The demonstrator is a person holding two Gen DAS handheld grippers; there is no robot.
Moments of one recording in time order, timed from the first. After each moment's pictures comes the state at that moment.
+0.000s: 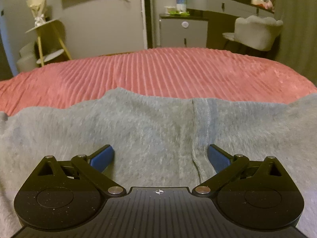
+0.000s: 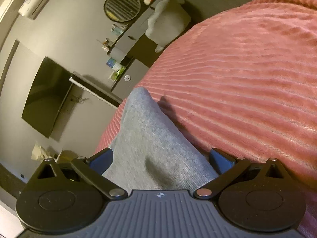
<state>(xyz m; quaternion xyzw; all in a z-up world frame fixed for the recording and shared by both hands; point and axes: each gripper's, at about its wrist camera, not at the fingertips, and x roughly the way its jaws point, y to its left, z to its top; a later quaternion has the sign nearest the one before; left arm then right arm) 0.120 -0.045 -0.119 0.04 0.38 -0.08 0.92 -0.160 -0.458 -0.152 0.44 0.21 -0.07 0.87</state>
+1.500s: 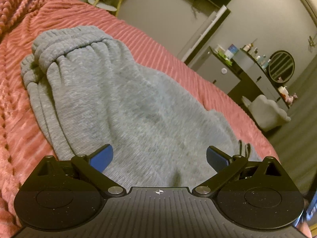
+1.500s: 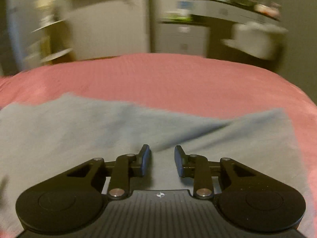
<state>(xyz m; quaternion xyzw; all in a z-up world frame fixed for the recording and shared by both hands) 0.052 0.186 -0.098 -0.28 0.36 -0.04 0.89 -0.035 -0.255 -0.102 0.00 0.36 0.02 0.93</state>
